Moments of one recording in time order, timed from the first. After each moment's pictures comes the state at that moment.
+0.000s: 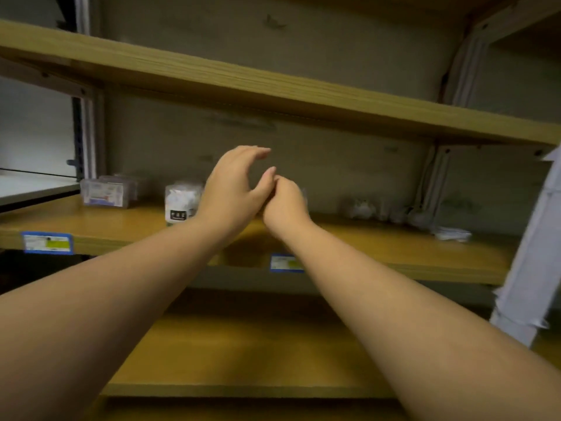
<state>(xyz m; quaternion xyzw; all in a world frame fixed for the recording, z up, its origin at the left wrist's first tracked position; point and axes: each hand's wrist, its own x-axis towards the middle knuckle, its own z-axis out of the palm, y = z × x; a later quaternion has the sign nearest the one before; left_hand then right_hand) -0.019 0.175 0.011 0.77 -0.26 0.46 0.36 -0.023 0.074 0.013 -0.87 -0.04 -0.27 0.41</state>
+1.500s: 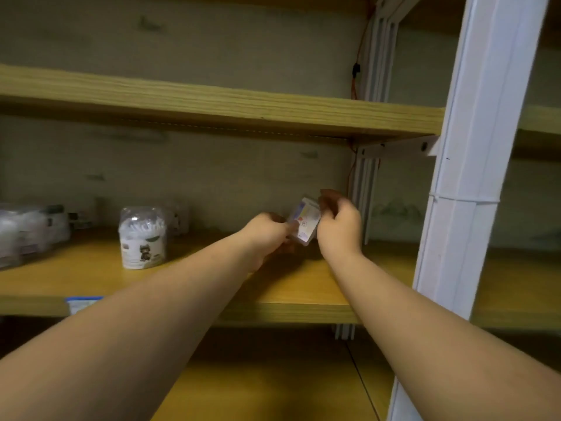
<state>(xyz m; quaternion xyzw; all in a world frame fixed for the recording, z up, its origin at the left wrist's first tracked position) 0.050 -0.152 0.004 0.73 -0.13 -0.03 0.67 0.028 -0.280 0.006 -0.72 0.02 -0.42 0.55</state>
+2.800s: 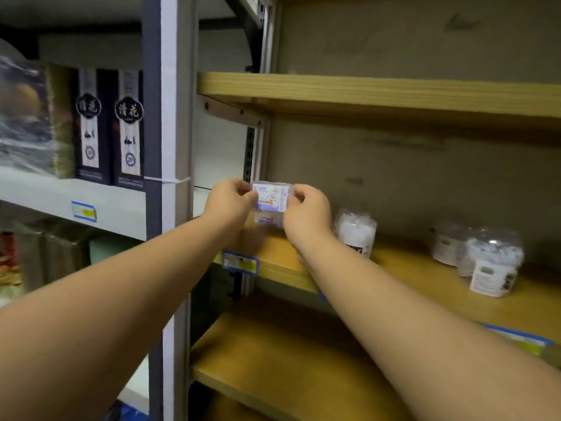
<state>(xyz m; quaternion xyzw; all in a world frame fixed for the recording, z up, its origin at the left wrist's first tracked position) 0.047 0.439 0.000 0.80 0.06 0.33 0.50 0.060 0.309 -0.002 -0.77 -0.13 -0.24 0.57</state>
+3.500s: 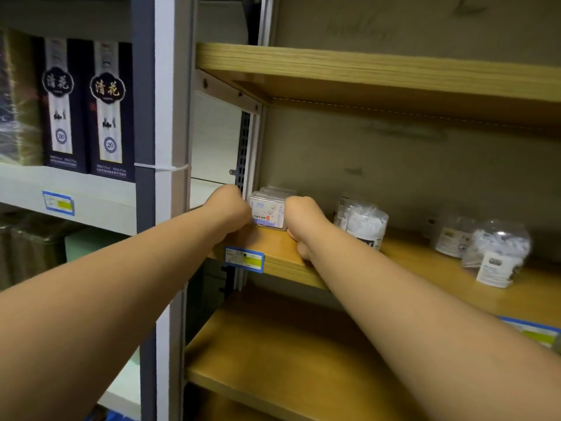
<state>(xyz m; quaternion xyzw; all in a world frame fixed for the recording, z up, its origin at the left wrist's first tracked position) 0.063 0.456 -0.008 0.91 0.12 0.18 0.35 0.060 0.322 0.000 -0.80 -0.02 -0.01 0.59</state>
